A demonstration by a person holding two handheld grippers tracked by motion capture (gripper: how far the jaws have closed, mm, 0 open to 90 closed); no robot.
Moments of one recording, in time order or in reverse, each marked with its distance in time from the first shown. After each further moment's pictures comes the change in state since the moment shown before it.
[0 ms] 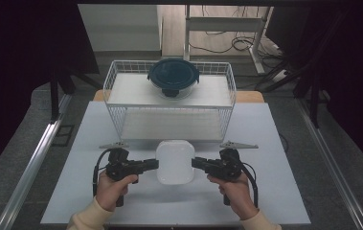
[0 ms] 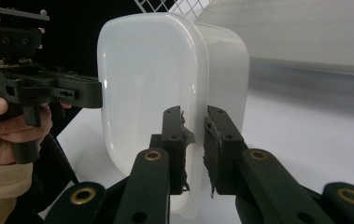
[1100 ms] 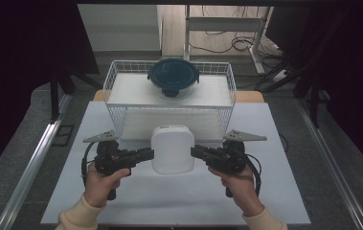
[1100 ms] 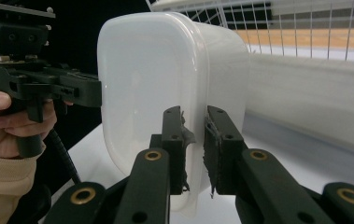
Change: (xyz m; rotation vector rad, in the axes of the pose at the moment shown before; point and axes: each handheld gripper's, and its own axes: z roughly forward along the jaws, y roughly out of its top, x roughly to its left) left arm -0.037 0.033 -0.039 -0.093 -0.015 0.158; right arm 0.038 0.038 -0.026 -0.100 0.018 -0.154
